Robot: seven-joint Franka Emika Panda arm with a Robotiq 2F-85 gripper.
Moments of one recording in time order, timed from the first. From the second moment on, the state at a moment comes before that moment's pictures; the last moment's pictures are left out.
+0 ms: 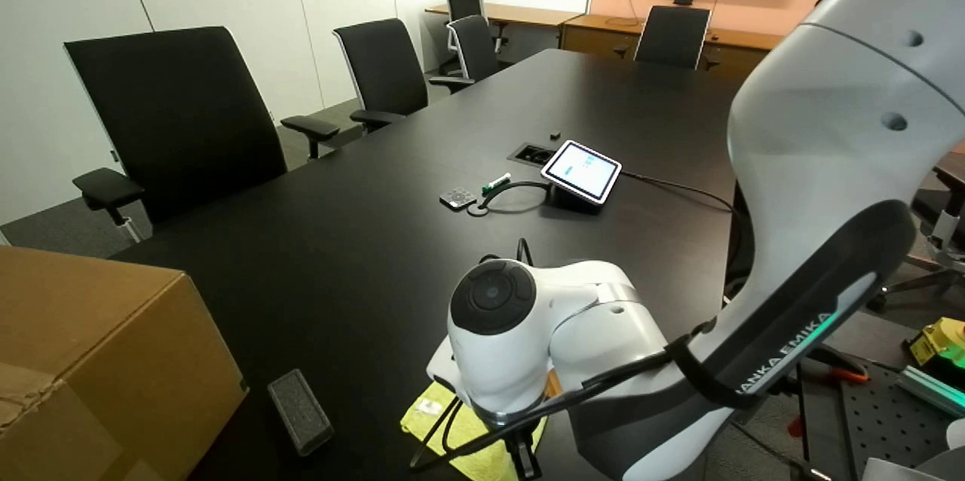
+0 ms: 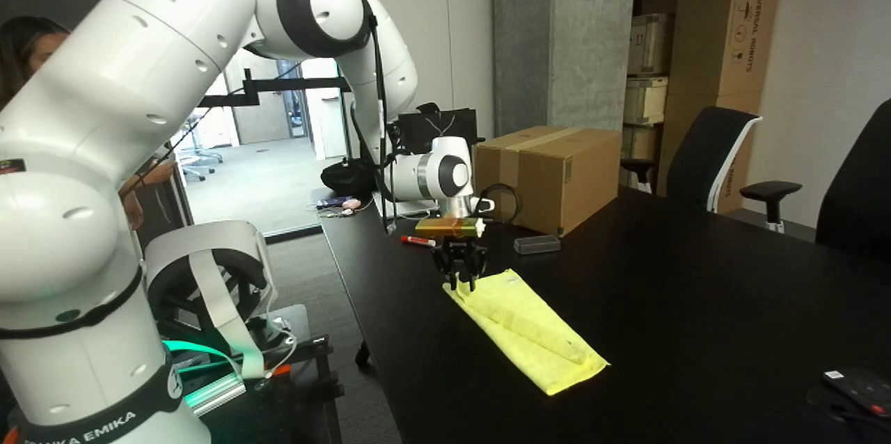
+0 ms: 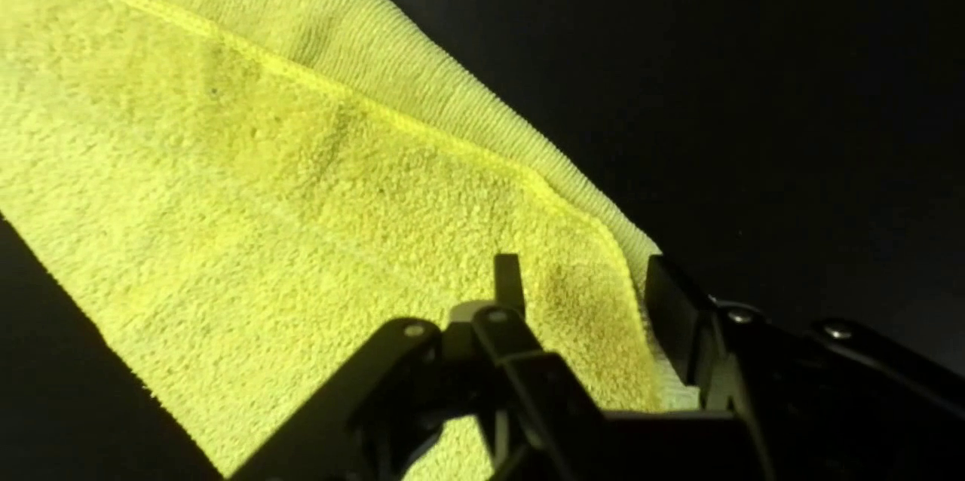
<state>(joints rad) 0.43 0.76 0.07 -1.84 -0.35 2.46 -0.06</state>
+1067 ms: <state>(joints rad) 0.43 0.75 0.07 -1.81 -0.35 2.46 -0.06</state>
